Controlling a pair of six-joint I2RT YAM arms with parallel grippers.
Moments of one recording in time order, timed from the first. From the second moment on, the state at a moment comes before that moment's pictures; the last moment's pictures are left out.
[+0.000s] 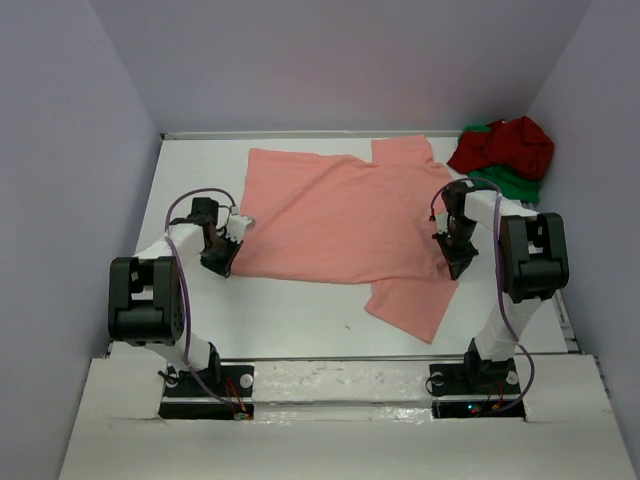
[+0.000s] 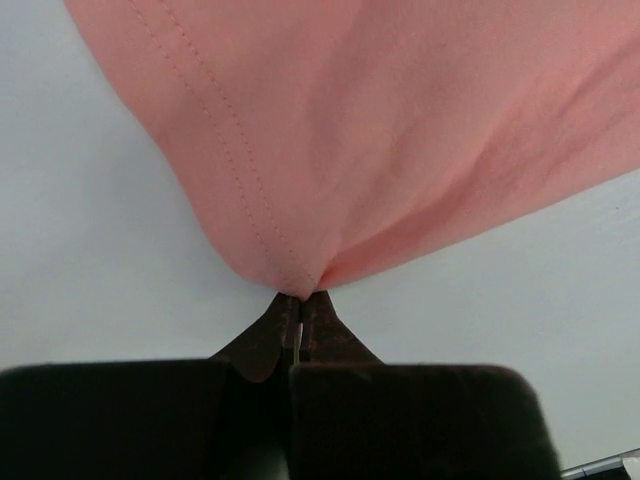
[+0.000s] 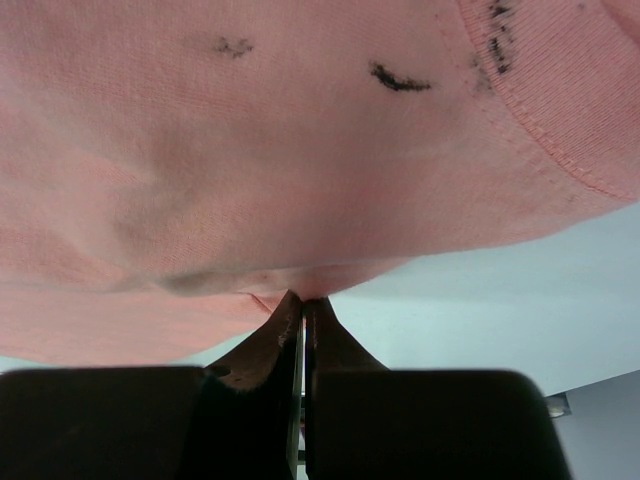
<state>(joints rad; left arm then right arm) -0.01 1.55 0.86 -0.62 0.19 0.49 0.05 1.85 1.20 -1.02 0.03 -0.19</state>
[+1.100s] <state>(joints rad) -0.07 1.38 0.99 -0.71 -0.03 0.49 0.05 1.72 1.29 -1.09 0.06 -0.20</state>
